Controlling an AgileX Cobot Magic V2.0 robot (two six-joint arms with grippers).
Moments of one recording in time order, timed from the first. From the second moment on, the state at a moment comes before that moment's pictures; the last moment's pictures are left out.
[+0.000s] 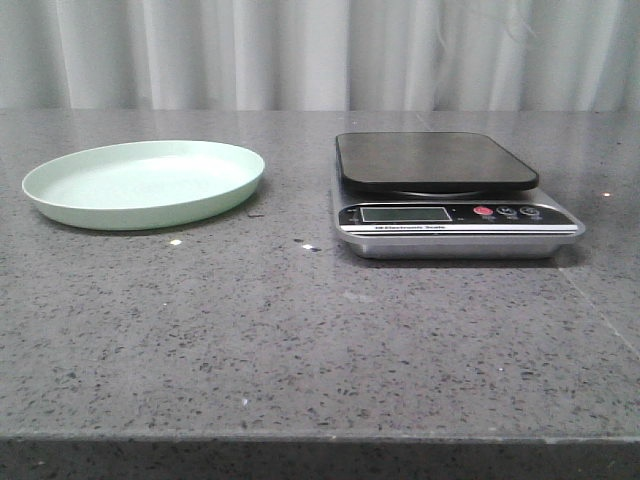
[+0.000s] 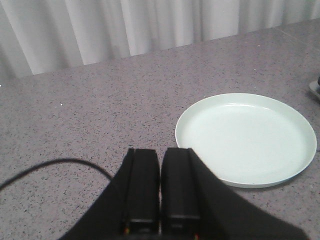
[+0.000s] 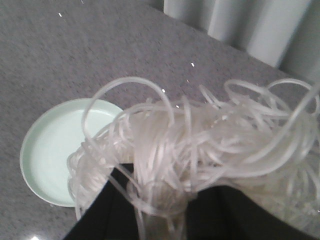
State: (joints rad) left arm -0.16 0.52 -0.51 0.00 0.32 0.13; right arm 0.50 1.43 -1.64 0.18 0.79 -0.16
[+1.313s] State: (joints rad) left arm -0.16 0.52 -0.51 0.00 0.33 0.13; right arm 0.76 2.04 -1.83 0.24 0.62 -0.21
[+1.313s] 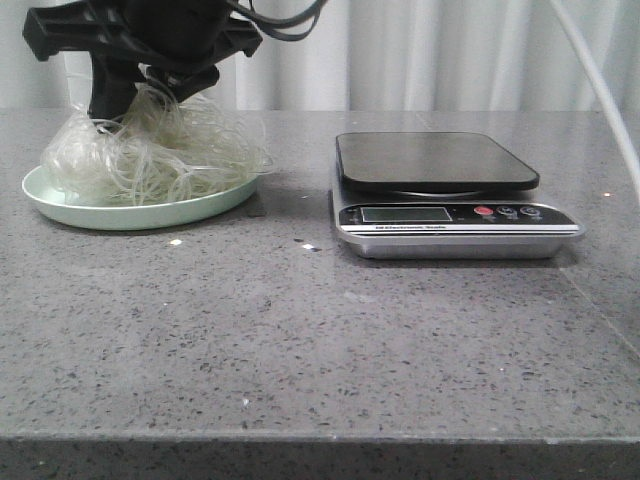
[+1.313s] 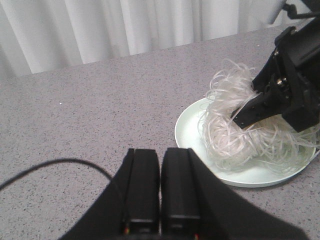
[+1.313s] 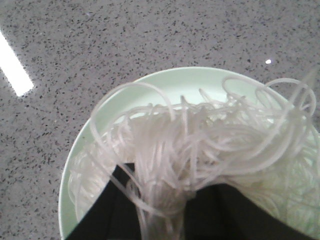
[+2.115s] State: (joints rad) left arm -0.16 0.52 -0.51 0.00 0.33 0.13; right arm 0.76 2.05 -1.84 0.24 0.60 -0.21
